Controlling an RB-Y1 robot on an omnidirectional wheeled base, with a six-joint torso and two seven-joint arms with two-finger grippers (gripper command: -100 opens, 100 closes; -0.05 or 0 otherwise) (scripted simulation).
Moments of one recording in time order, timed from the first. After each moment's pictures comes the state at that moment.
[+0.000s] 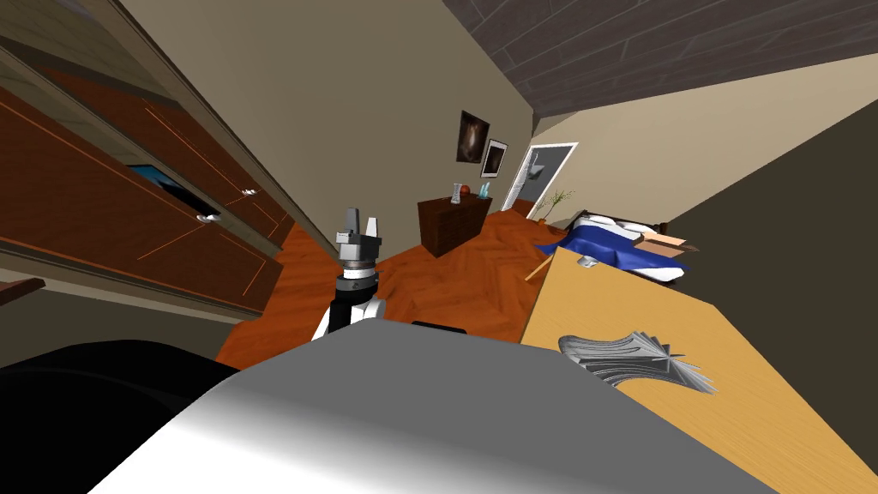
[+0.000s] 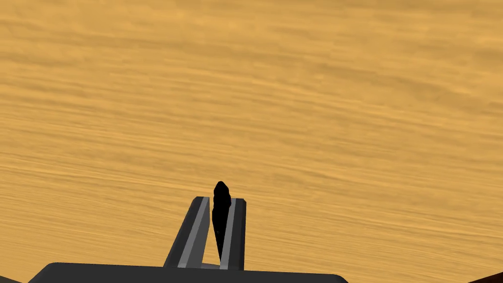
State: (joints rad) left arm 0.53 -0.03 -0.05 -2.39 -0.10 -0.54 0.06; right arm 0.67 -0.83 0.33 -1.24 0.06 0.25 0.18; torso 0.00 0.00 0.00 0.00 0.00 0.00
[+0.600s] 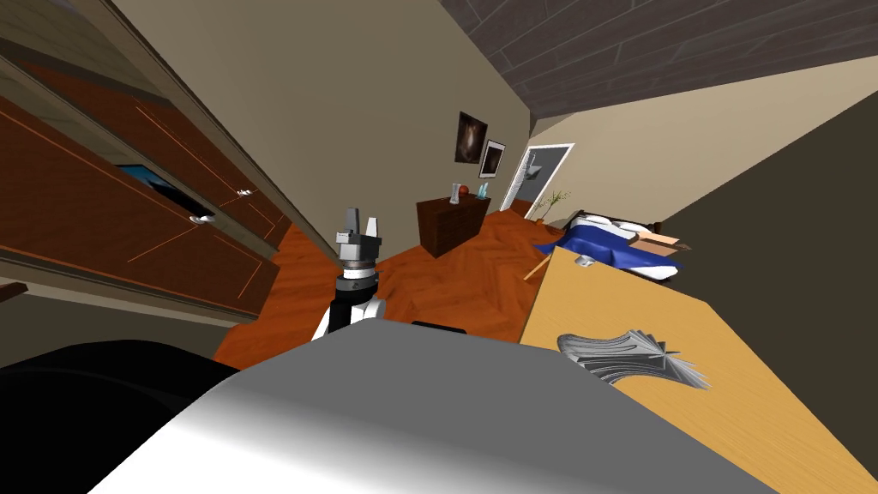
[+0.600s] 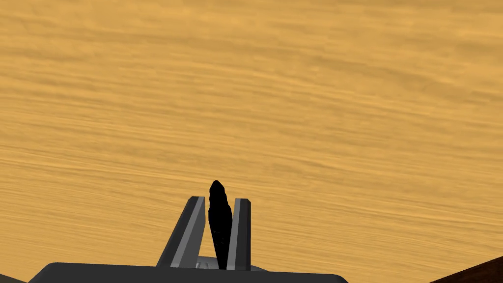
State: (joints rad) left arm 0.53 -0.03 -0.05 -2.39 -0.10 -0.54 0.06; right arm 0.69 -0.86 0.33 -1.28 0.05 0.26 0.17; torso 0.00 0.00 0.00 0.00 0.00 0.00
